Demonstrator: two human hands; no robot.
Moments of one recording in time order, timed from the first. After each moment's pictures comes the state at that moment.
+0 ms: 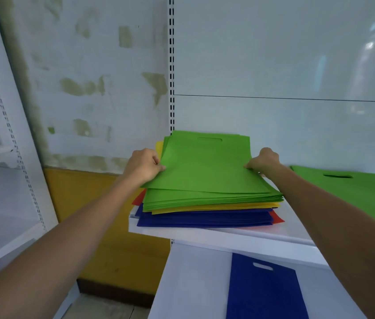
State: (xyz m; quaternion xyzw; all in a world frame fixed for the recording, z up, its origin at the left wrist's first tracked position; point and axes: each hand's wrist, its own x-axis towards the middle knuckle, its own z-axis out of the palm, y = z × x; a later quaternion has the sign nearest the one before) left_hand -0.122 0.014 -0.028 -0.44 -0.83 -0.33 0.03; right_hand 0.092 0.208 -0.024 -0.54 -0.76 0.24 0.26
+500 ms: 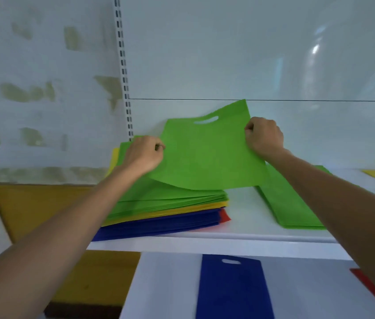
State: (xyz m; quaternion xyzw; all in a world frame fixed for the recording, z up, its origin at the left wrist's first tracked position) left_hand -0.034 0.064 0.012 -0.54 -0.77 -0.33 0.11; right_hand 0.174 0.220 0.030 -0.51 -0.76 -0.02 0.40
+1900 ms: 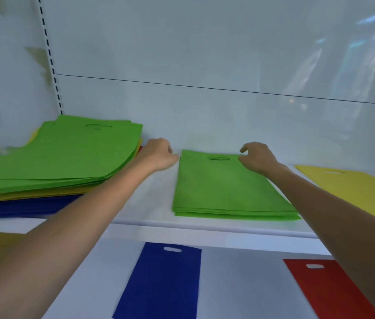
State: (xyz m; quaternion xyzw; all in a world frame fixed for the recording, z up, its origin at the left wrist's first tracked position) left_hand 0.166 0.183 -0.021 -0.57 -0.77 -0.28 0.00; right_hand 0.380 0.320 -0.025 -0.53 -0.82 0.04 0.22
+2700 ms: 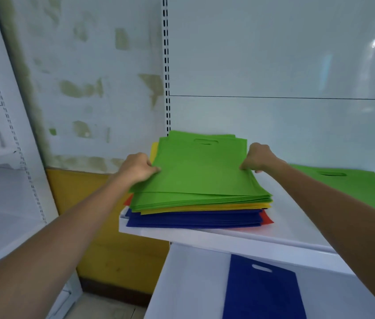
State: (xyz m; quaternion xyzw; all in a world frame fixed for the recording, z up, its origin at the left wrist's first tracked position) left_hand -0.114 0.017 -0.025 -0.42 -0.87 -0.27 -0.01; right_hand 0.103 0.213 -0.010 -0.49 -0.85 0.14 0.16
